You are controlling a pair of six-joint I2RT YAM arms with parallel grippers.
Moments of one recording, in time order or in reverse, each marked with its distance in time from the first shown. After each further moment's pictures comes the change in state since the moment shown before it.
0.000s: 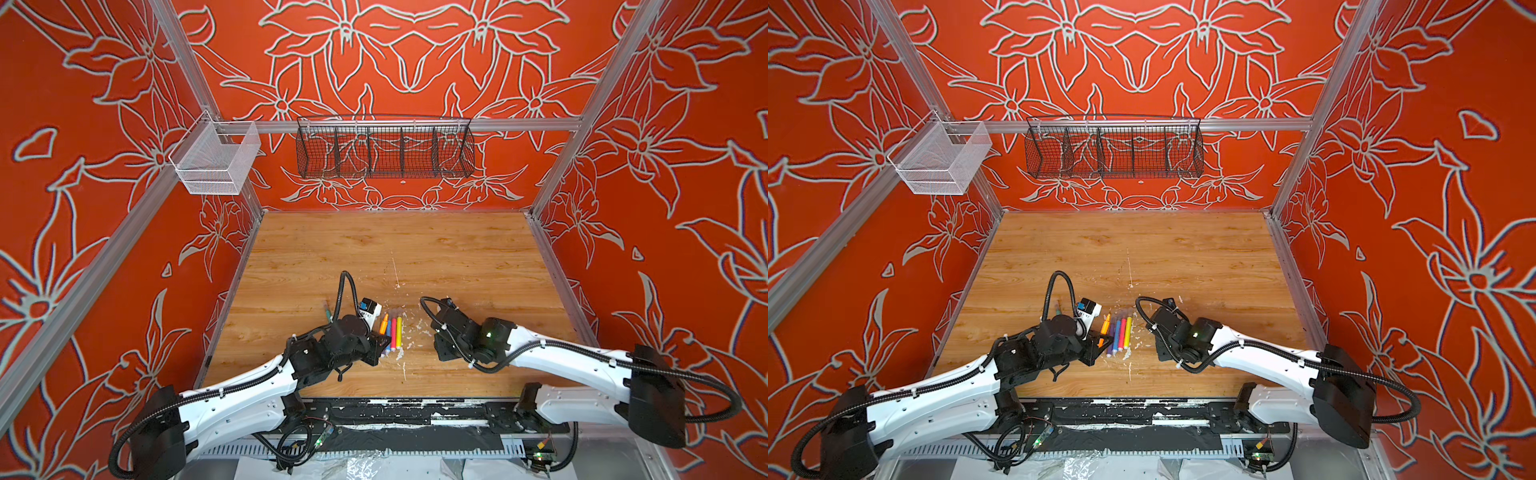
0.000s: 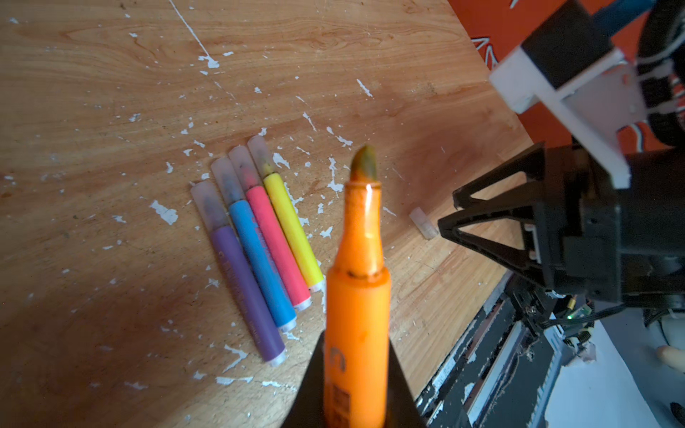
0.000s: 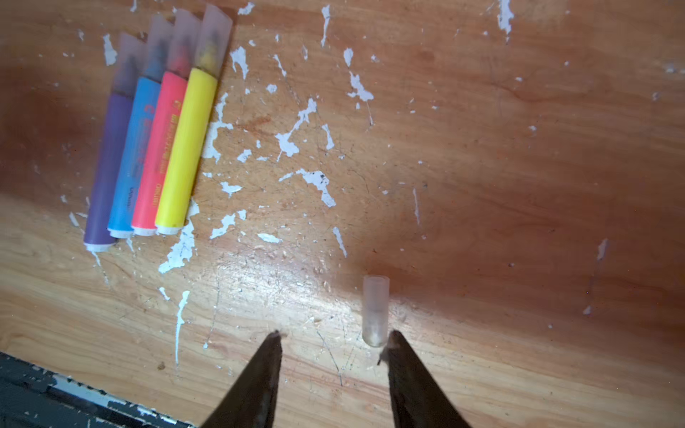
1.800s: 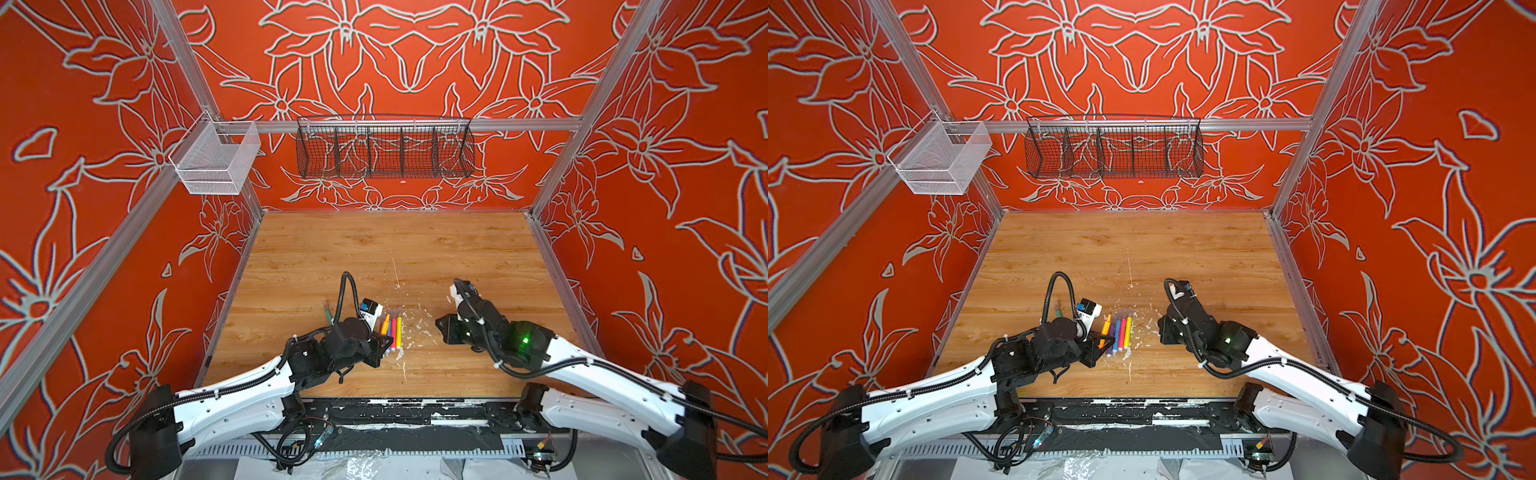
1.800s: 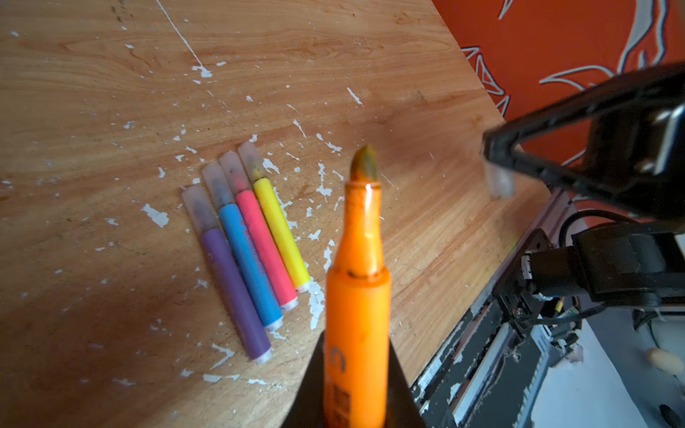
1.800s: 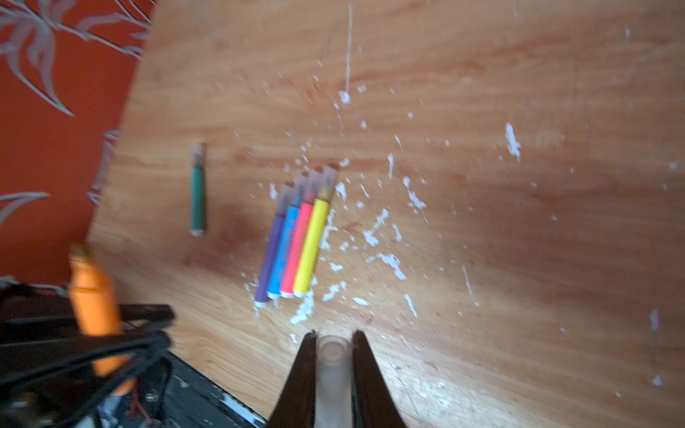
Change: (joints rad) left arm -0.062 -0.014 0.025 -0.023 -0.062 -0.044; right arm -0.074 -0.289 -0.010 0.194 -0.047 0.049
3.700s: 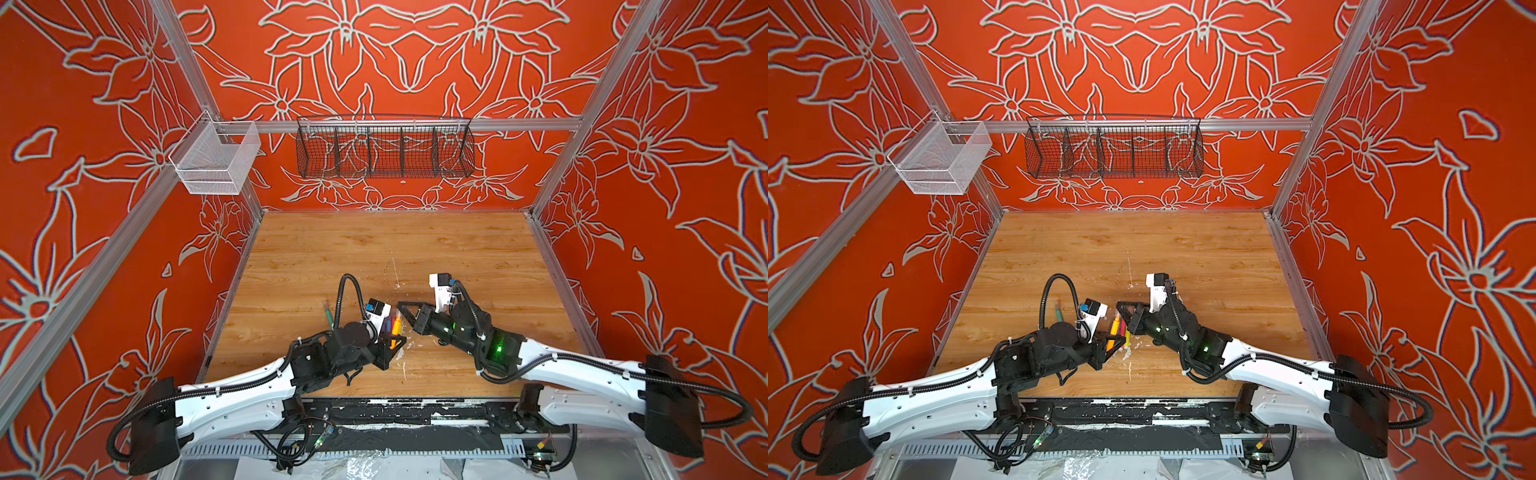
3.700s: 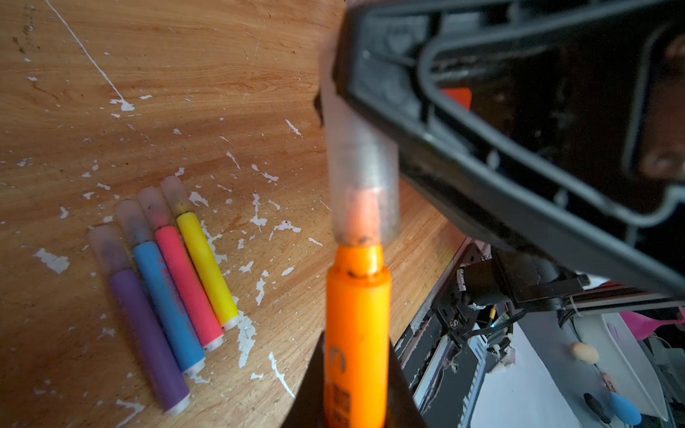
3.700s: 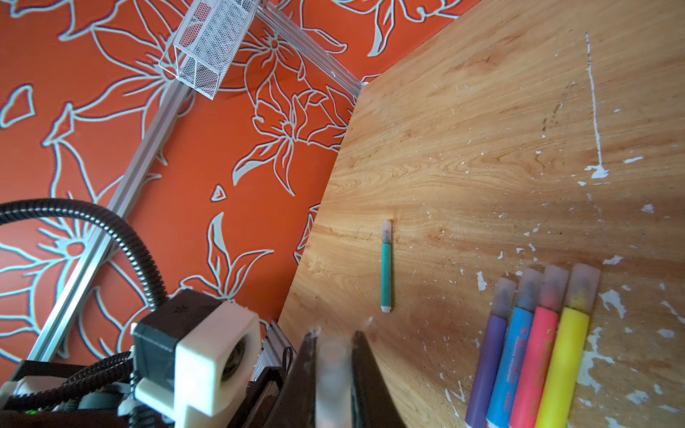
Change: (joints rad) left arm -0.063 0.002 -0.006 0.168 -0.005 -0.061; right arm 0.132 0.173 -0.125 0.808 -0.060 0.179
